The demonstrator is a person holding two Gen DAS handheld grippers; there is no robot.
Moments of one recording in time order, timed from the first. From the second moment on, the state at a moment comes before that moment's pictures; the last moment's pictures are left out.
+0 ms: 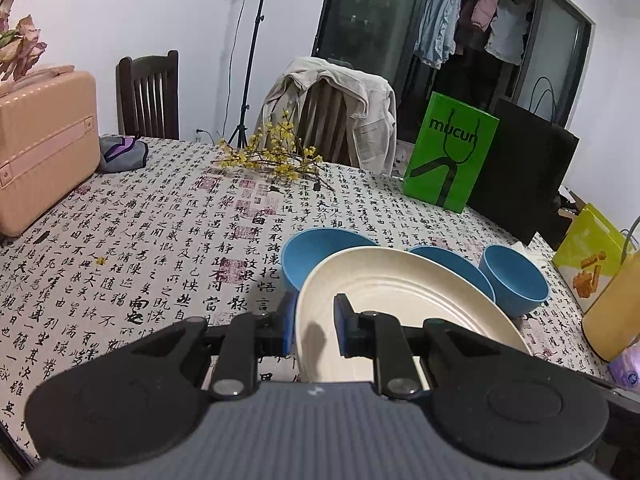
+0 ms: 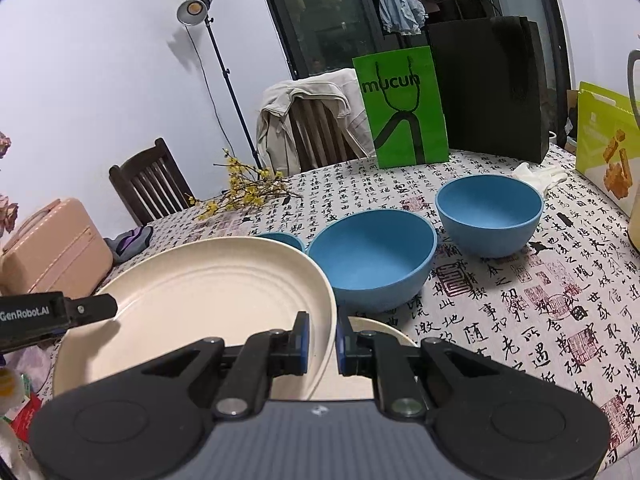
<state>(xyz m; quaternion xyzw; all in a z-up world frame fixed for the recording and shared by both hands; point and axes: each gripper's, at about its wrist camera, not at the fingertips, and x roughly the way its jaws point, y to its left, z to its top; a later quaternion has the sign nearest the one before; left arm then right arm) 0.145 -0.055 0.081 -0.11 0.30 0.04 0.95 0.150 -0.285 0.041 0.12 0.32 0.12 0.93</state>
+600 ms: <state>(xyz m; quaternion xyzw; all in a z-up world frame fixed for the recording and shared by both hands) 0.126 -0.055 0.065 -0.12 0.30 0.03 0.95 0.129 -0.292 0.020 0.13 0.31 0.13 0.93</state>
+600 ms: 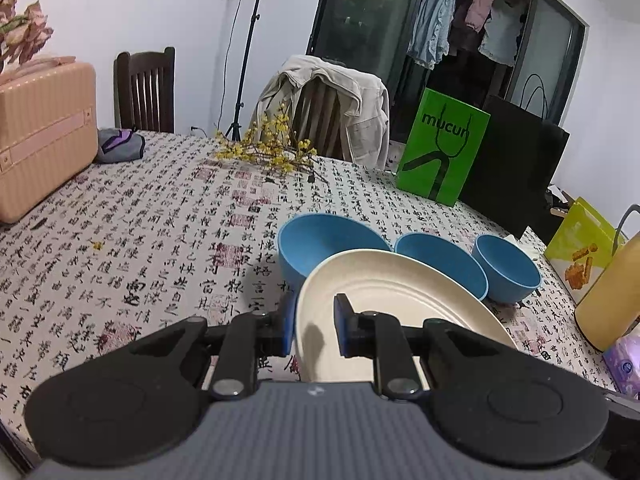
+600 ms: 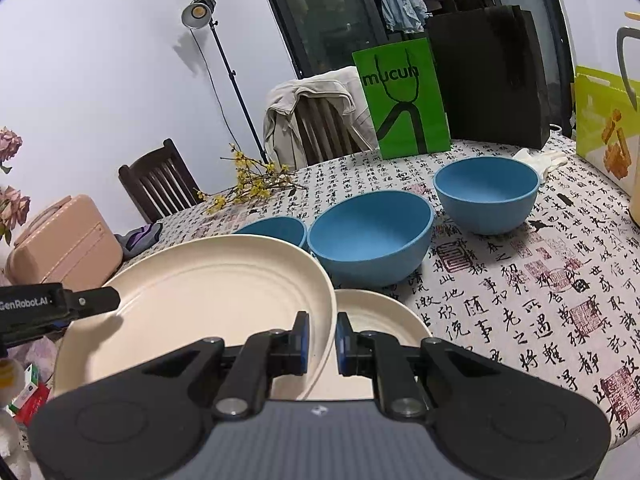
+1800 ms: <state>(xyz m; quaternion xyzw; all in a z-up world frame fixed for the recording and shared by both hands) 0.146 -0.083 0.014 -0.12 0.33 0.01 0.94 0.129 -0.314 -0.017 0.10 0.32 0.08 0.94</state>
